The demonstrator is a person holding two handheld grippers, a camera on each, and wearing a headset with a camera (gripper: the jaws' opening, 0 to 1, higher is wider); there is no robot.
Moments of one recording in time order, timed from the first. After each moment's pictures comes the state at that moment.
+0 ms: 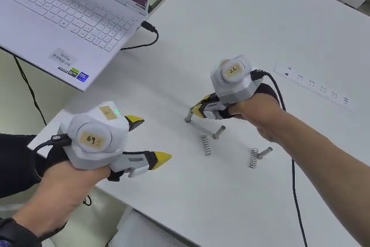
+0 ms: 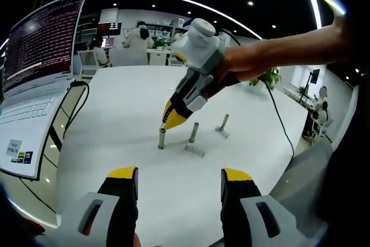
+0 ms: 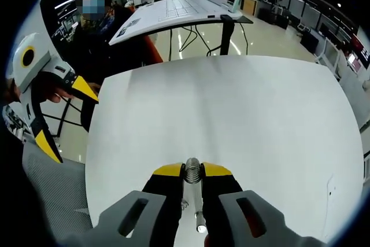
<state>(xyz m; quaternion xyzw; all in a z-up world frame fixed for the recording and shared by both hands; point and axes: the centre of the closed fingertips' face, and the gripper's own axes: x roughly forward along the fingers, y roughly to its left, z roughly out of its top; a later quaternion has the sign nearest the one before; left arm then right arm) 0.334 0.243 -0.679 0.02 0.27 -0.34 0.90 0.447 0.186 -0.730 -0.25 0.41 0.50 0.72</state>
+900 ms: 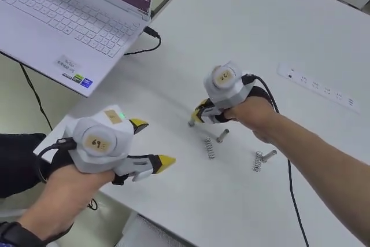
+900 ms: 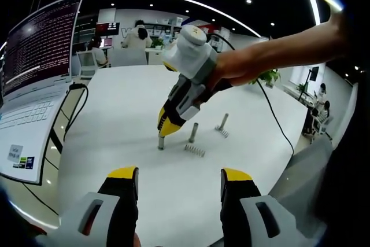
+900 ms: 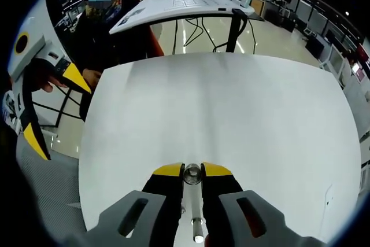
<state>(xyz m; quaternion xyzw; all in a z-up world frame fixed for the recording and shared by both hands) 0.336 0.242 -0.677 0.03 0.28 -0.34 0.90 0.449 0.195 -0.745 -0.28 0.41 0.51 0.71</state>
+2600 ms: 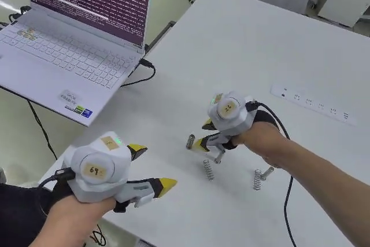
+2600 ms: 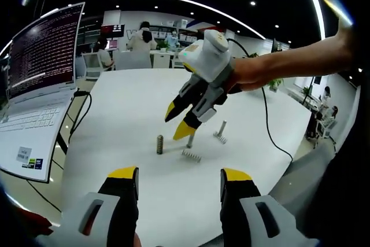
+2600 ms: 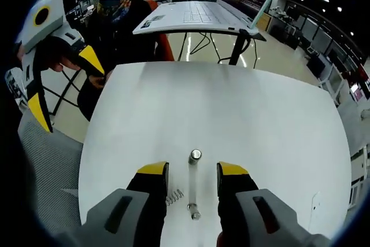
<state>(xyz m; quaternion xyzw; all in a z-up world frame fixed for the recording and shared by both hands) 0.325 0.237 -0.653 0.02 0.27 -0.32 0.91 0.432 0.168 -0.712 -0.31 0.35 0.52 0.71</state>
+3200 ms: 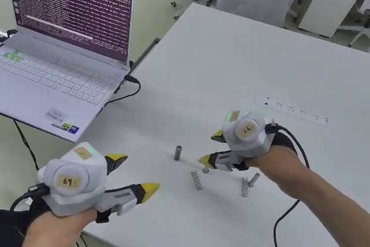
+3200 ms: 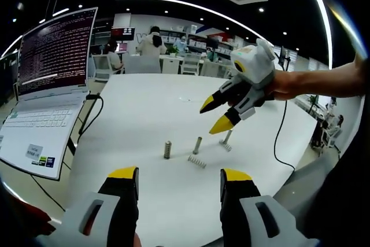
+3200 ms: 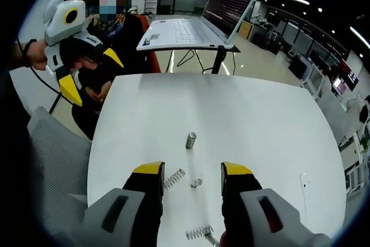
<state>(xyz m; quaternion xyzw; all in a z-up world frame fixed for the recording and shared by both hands) 0.329 0.248 -0.639 0.01 0.26 -0.29 0.92 0.406 0.117 -0.670 -0.28 0.31 0.48 0.77</state>
